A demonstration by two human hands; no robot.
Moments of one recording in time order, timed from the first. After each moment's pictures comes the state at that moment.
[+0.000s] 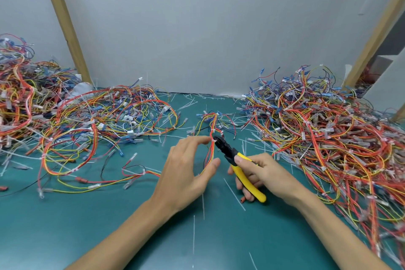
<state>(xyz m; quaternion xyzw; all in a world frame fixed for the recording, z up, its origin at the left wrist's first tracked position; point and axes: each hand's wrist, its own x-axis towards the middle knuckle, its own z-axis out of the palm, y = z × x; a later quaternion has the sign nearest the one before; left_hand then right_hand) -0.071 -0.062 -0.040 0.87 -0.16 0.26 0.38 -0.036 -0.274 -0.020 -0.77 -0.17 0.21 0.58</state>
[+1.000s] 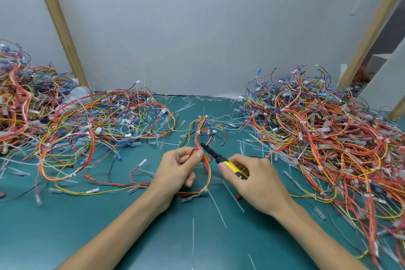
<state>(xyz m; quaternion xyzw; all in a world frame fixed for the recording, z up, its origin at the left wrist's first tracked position) -0.058 -0.052 -0.042 0.70 -0.04 0.03 0.71 -0.055 -0.253 -0.028 -0.93 -0.18 -0.11 0.30</state>
